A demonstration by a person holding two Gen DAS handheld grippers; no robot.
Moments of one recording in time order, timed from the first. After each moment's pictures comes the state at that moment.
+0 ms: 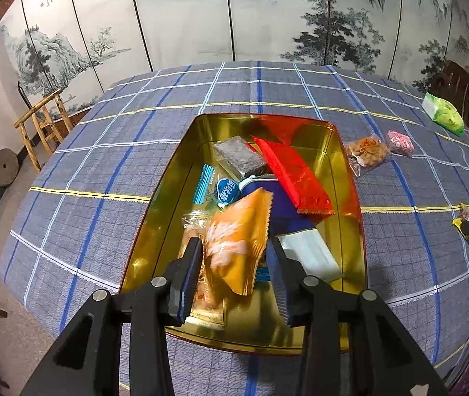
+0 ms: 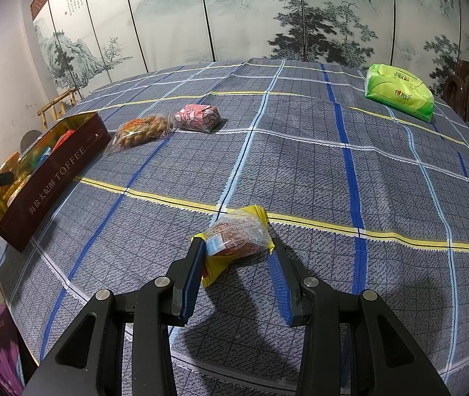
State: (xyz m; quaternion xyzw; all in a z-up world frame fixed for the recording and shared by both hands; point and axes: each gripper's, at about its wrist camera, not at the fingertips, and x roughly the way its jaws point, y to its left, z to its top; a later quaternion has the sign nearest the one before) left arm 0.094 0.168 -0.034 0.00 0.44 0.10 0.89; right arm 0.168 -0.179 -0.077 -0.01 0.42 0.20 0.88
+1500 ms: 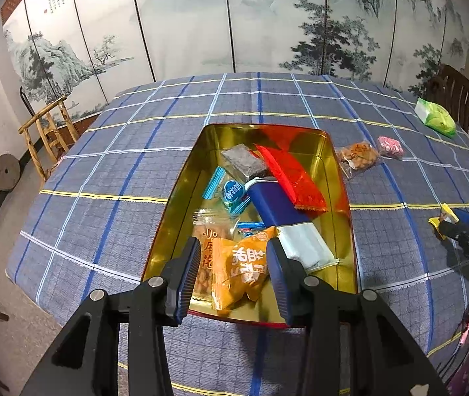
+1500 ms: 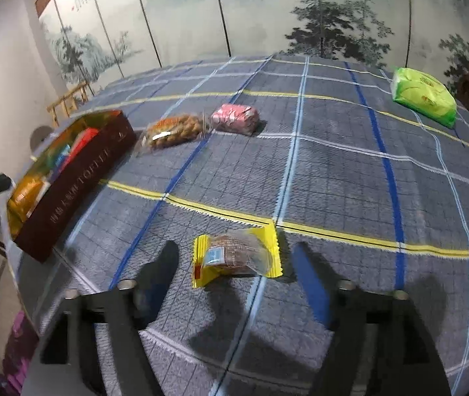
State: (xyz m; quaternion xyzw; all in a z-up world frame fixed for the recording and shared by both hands) left arm 0.068 0.167 -0.013 0.01 0.42 0.10 0.90; right arm 0.168 -0.144 -0.067 -0.02 0.44 0.22 0.87
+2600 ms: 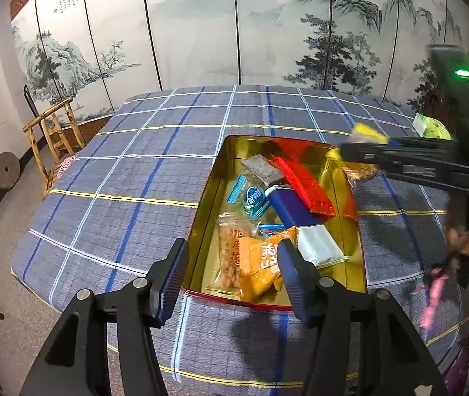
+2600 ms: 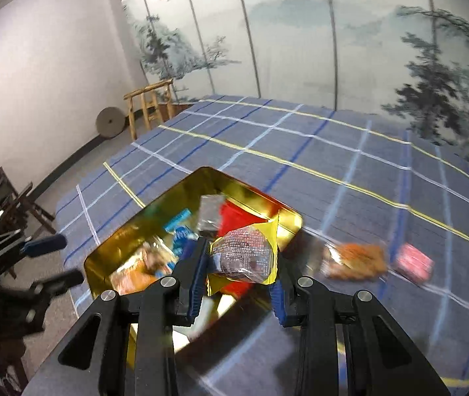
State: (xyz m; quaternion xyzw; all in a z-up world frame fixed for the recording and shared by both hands) left arm 0.040 0.194 0.006 -0.01 0.40 0.10 0.91; right arm 0.200 0.061 0.016 -0.06 0.38 0.39 0.84
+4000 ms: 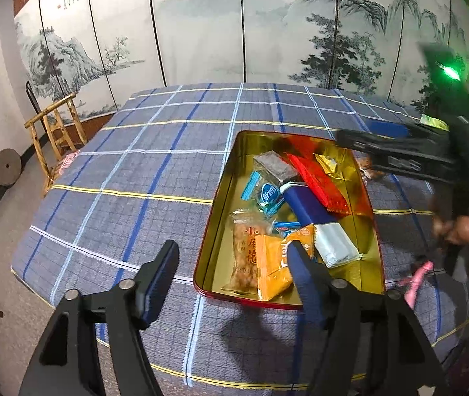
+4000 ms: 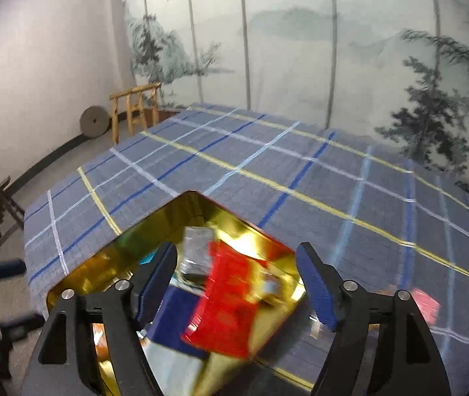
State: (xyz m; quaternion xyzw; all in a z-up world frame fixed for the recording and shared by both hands) left arm 0.040 0.210 -0.001 -0.01 0.40 0.10 0.91; right arm 0.214 0.092 0.008 -0.09 0.33 0.34 0.88
